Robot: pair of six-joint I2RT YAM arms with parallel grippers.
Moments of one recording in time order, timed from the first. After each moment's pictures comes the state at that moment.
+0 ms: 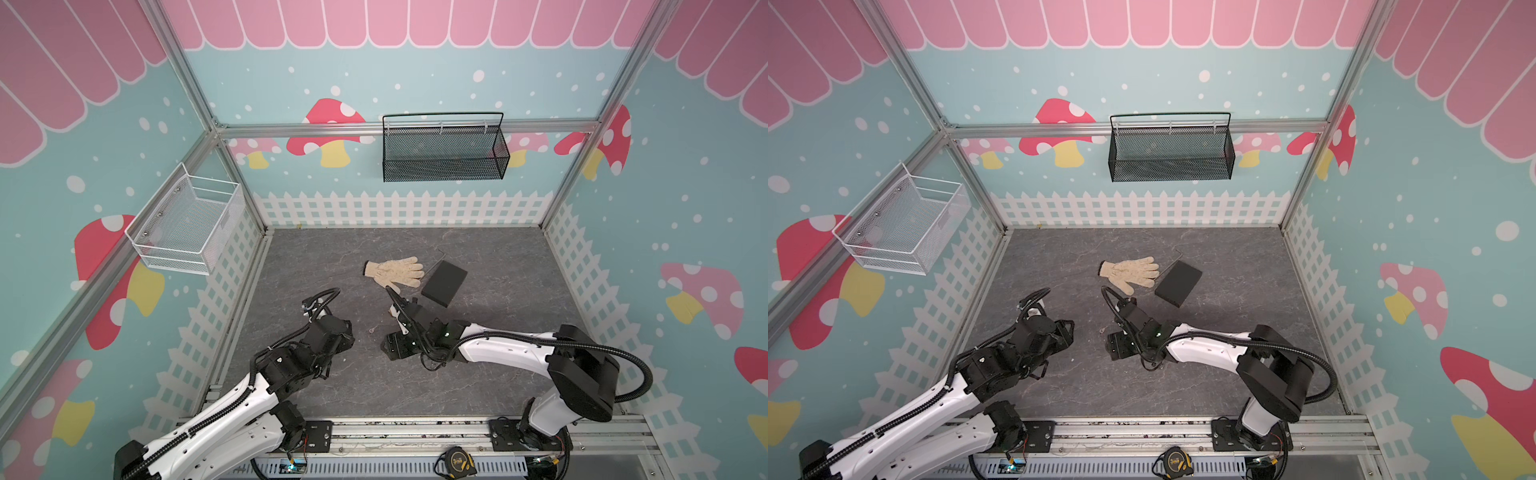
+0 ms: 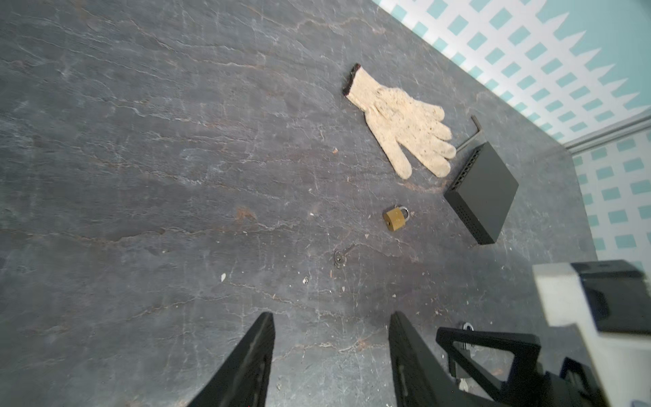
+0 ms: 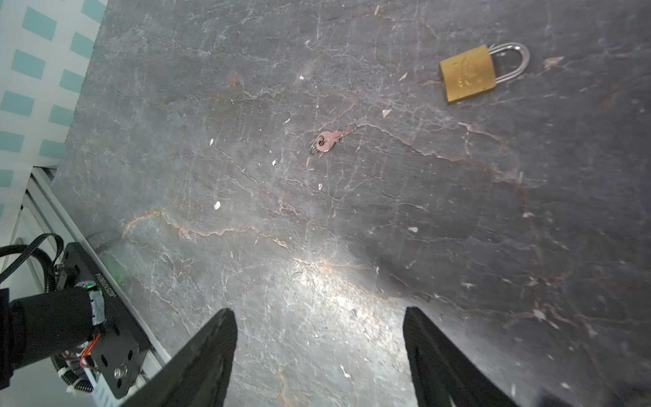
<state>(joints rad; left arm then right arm) -0.72 0.76 0.62 -0.61 -0.41 -0.96 1.00 1.63 0.96 -0.21 -0.05 0.64</state>
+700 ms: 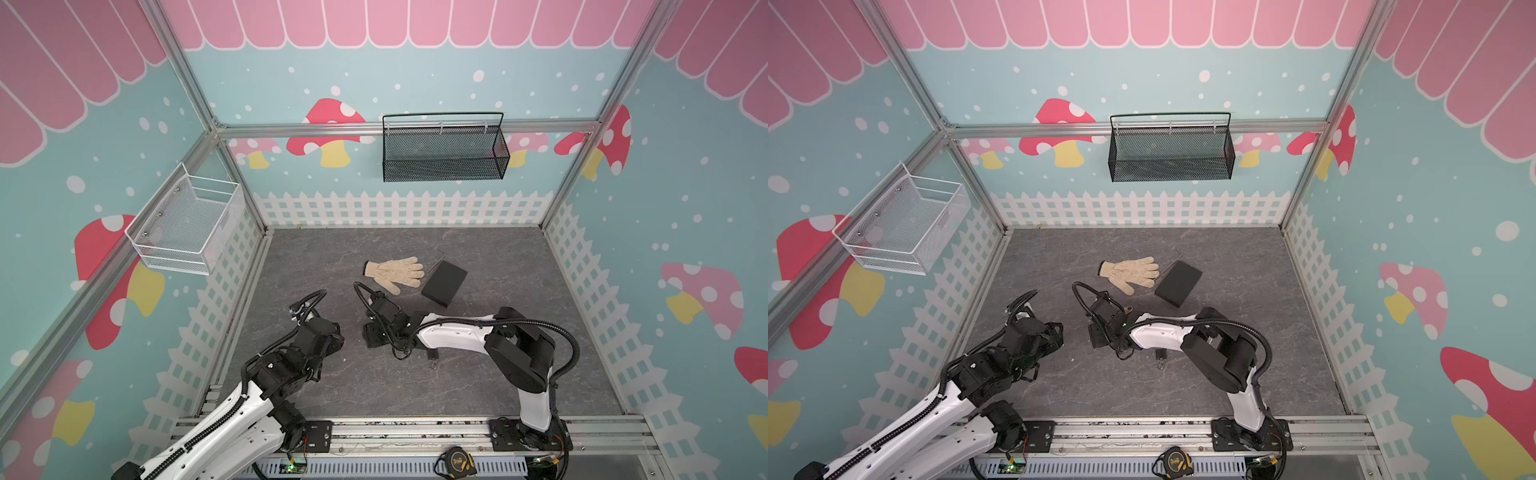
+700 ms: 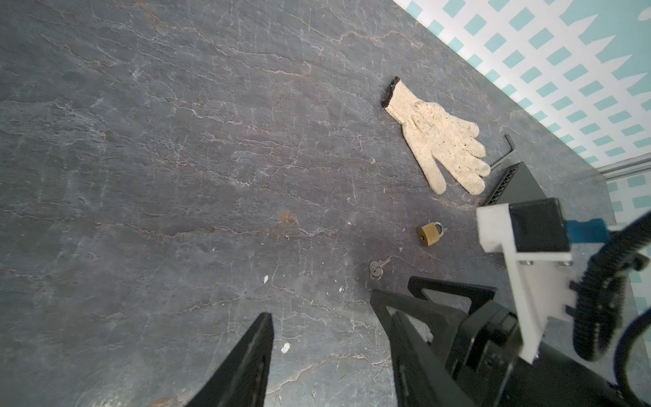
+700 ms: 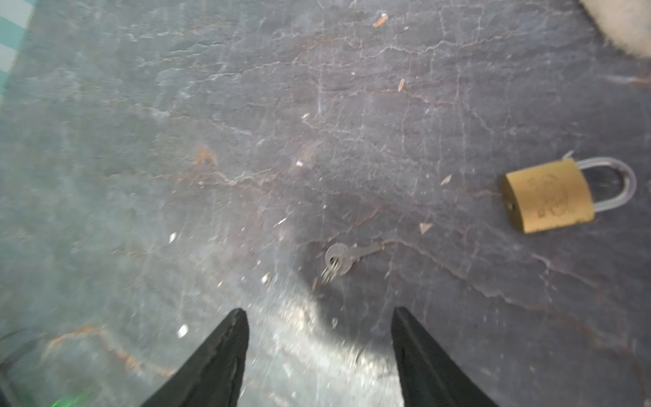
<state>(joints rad) -0.63 0.69 0.56 -0.65 -0.40 -0.95 1.02 1.98 1.26 -0.22 0.10 0.62</state>
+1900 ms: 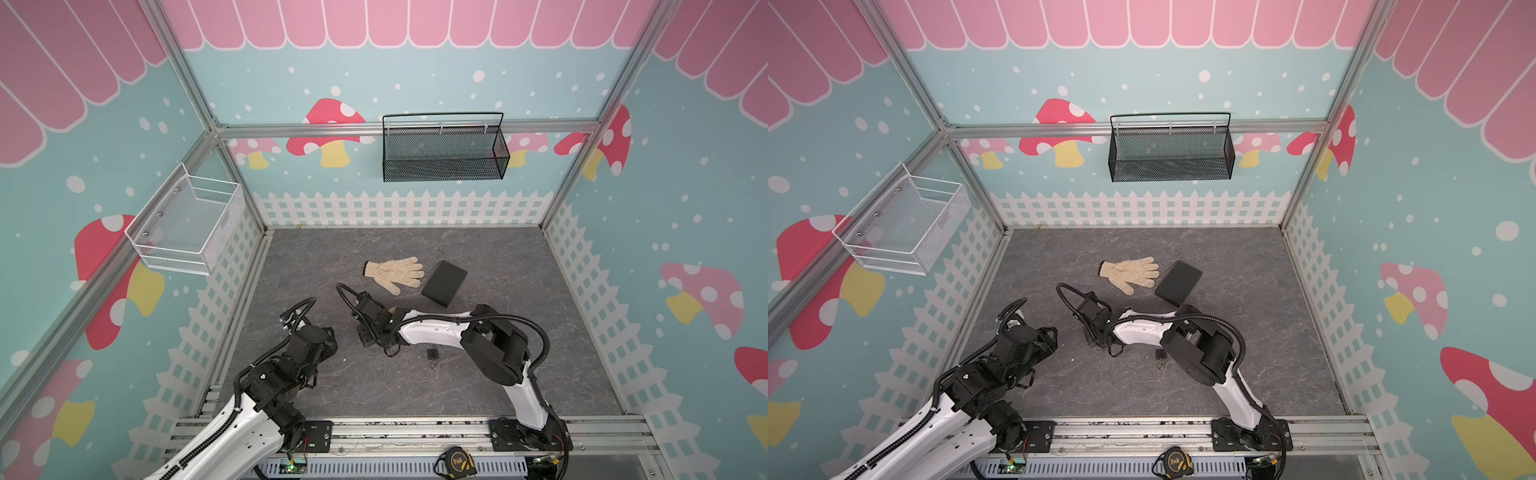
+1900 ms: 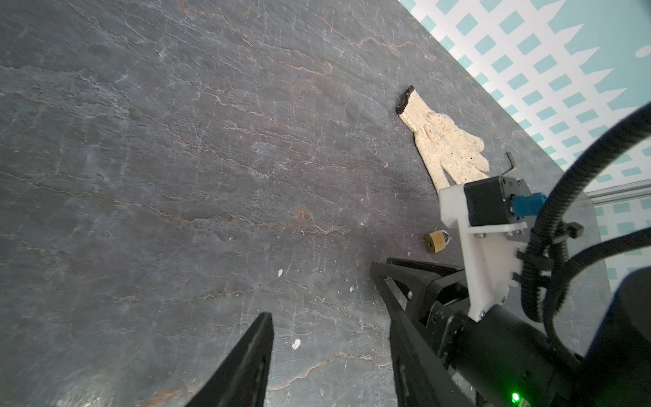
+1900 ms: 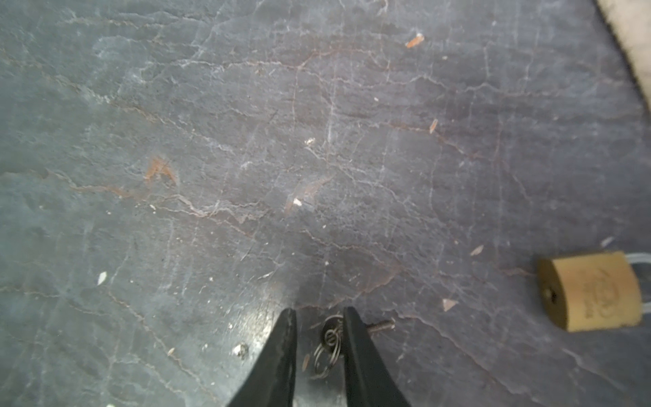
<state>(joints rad) -0.60 0.59 0.50 -0.66 -0.39 -1.00 1.04 2.13 1.46 -0.33 0.19 0.48</state>
